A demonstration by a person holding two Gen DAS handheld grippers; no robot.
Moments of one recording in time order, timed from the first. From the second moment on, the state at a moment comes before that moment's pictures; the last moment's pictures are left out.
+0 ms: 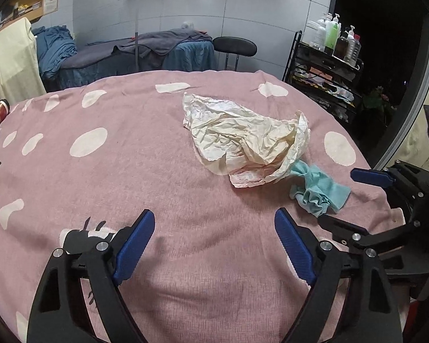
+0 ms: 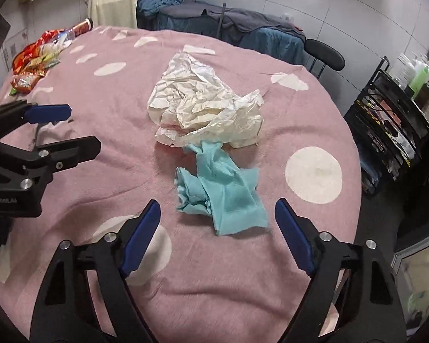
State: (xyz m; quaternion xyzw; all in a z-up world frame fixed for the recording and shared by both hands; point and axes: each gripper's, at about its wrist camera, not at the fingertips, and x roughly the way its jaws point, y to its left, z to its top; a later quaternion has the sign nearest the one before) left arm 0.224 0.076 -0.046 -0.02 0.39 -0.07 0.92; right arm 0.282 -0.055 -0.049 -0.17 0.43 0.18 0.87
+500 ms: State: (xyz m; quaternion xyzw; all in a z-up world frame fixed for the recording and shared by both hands) left arm 0.259 0.047 -0.054 0.05 0.42 -0.10 0.90; right arm 0.291 -0.094 -0.042 -0.06 0.43 0.19 0.88
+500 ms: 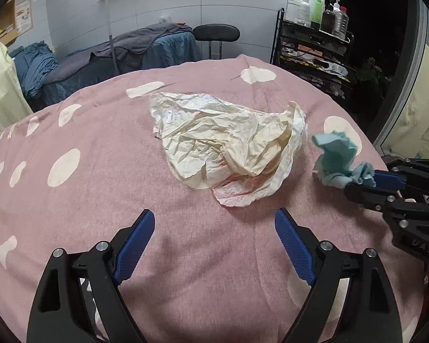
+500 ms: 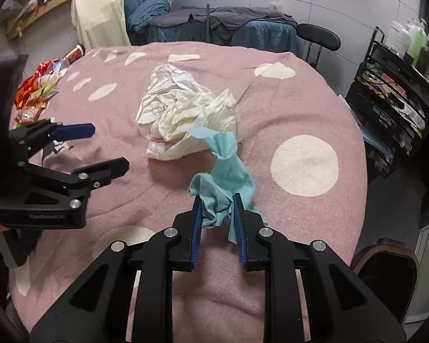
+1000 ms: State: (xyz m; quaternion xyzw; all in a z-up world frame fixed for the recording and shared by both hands) left arm 0.305 -0.023 -0.063 0.15 0.42 -0.13 0.89; right arm 0.260 -0.144 -0.018 0.01 0.39 0.15 0.91
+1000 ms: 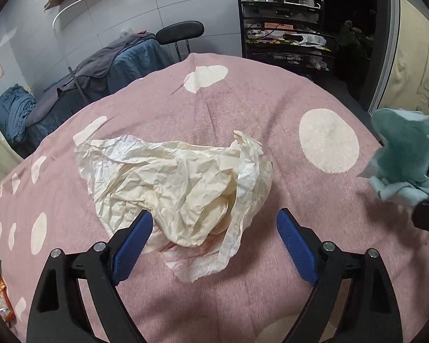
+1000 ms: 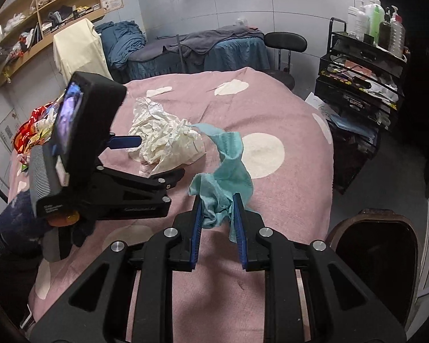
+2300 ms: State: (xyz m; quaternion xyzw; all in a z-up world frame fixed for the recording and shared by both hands) left arm 0.157 -0.048 0.018 0.04 0.27 -0.15 0.95; right arm 0.152 -0.264 -0.021 0.13 0.34 0.07 0.93
